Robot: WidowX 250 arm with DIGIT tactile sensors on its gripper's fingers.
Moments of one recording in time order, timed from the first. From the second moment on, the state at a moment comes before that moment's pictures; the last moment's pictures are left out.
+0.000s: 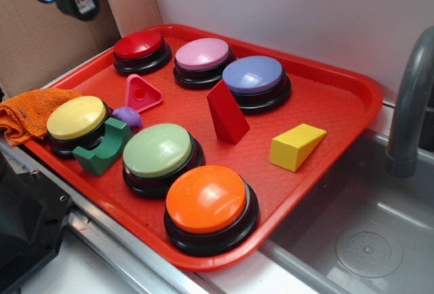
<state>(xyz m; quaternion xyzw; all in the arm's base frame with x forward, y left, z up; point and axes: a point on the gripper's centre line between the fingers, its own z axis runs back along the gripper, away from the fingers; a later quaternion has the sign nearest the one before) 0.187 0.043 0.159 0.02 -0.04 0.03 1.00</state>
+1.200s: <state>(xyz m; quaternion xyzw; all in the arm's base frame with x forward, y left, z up) 0.234 0.058 0.034 0.04 -0.02 0.07 1.00</state>
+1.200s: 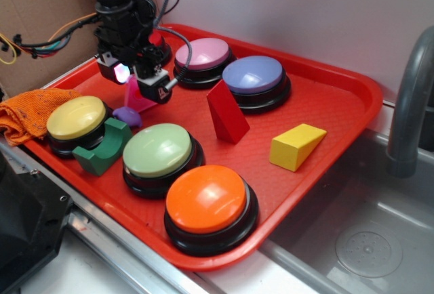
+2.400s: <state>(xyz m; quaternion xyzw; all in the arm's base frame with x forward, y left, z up) 0.232 0.062 0.049 0.05 0.00 0.11 0.99</state>
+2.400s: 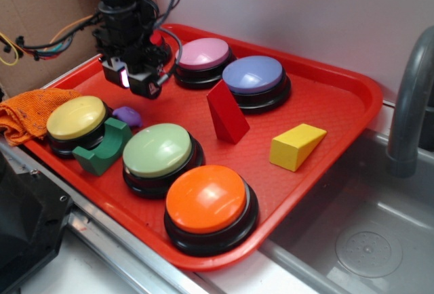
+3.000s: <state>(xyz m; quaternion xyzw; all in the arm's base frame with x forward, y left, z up) 0.238 0.032 0.147 -0.01 -0.04 0.10 0.99</state>
